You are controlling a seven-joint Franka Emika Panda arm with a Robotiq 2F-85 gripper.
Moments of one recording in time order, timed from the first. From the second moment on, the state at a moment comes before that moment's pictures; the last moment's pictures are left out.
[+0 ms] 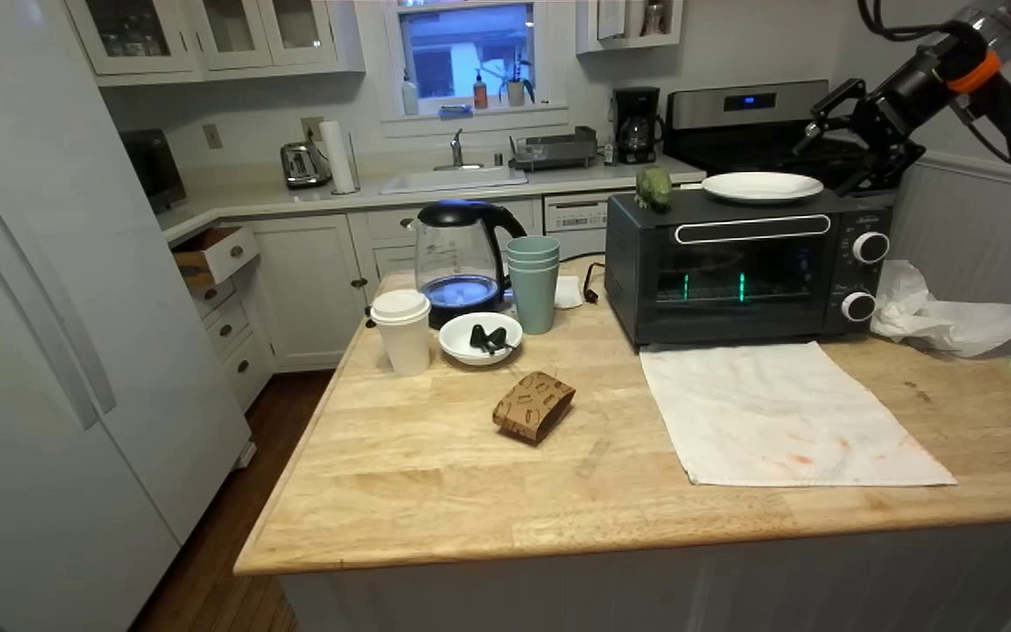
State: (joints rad) arm -0.39 0.21 -0.37 -1.97 0.93 2.10 -0.38
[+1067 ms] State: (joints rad) arm -0.43 0.37 -0.34 -1.82 1.02 2.12 -0.29
